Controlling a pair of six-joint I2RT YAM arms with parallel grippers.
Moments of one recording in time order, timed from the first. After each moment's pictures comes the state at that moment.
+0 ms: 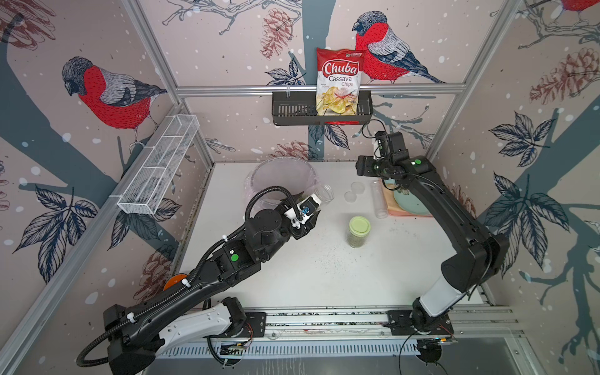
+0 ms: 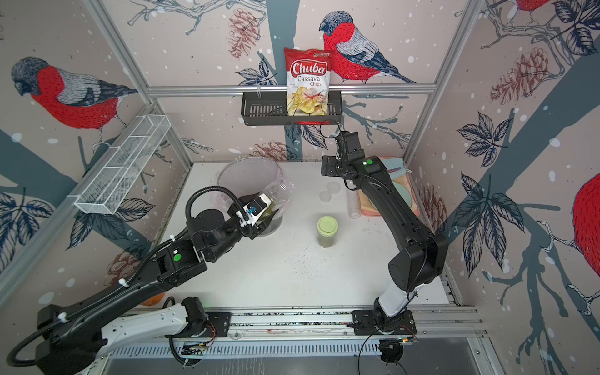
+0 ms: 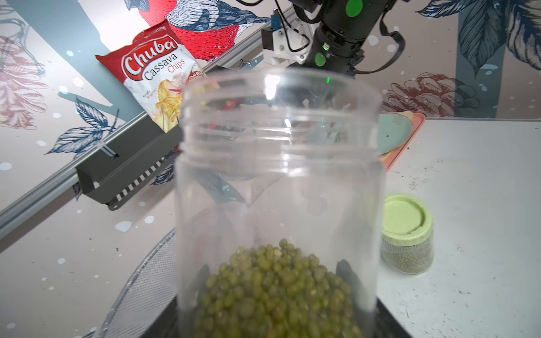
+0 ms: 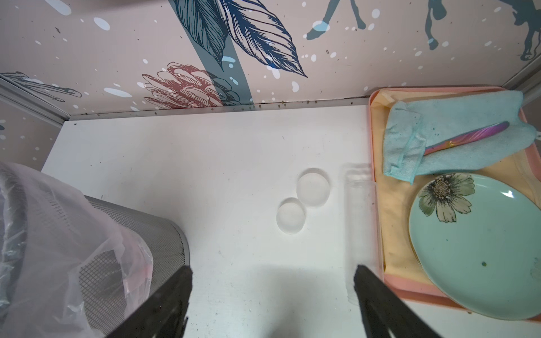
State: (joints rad) left arm -0.96 0.94 0.97 -0.17 -0.33 0.46; right arm 0.43 1.65 1.75 -0.81 0.09 0.28
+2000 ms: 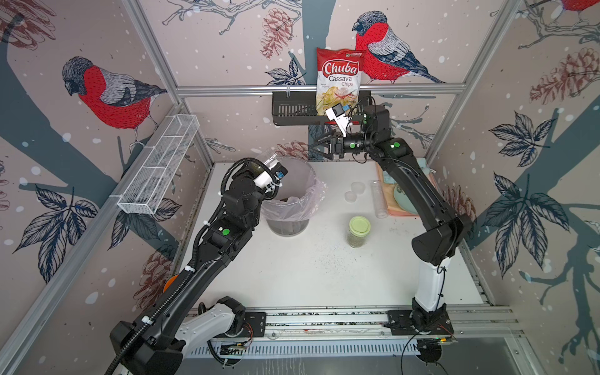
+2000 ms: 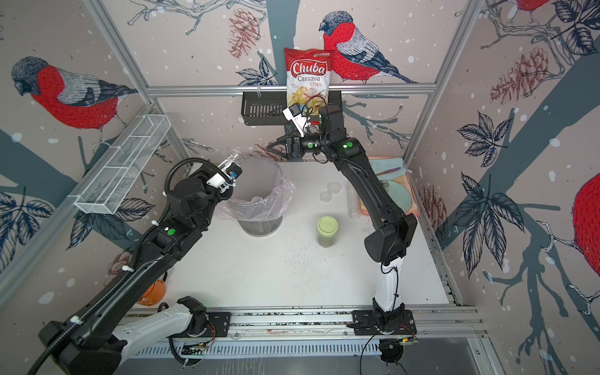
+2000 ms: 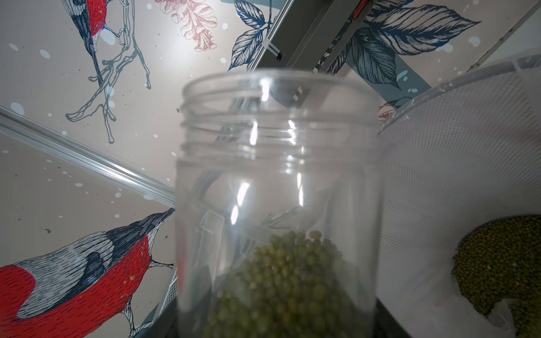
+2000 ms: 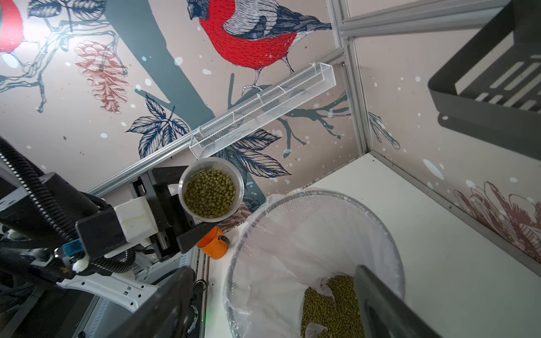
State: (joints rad) left arm -0.50 1.04 1.06 -0.11 -0.53 0.94; right arm 0.52 1.98 2.23 -0.53 -0.94 0.16
